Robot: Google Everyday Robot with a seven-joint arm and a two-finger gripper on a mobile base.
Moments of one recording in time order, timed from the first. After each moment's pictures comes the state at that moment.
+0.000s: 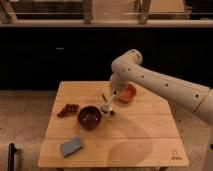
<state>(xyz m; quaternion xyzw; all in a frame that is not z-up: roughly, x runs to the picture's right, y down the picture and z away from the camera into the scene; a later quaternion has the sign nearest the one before) 0.056 0.007 0.774 -0.17 -0.15 -0.37 0.90</state>
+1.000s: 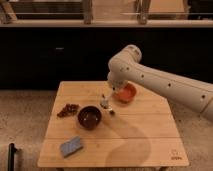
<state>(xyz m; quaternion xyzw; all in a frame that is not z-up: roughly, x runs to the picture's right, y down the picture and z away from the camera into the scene) 0.043 -0.021 0.735 -0.12 -0.12 -0.40 0.90</state>
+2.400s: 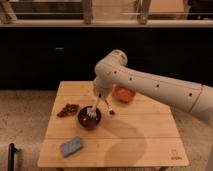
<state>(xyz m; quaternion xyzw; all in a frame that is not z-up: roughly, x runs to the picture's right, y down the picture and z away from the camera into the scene) -0.028 0.028 0.736 -0.14 -0.20 -0.46 0.85</state>
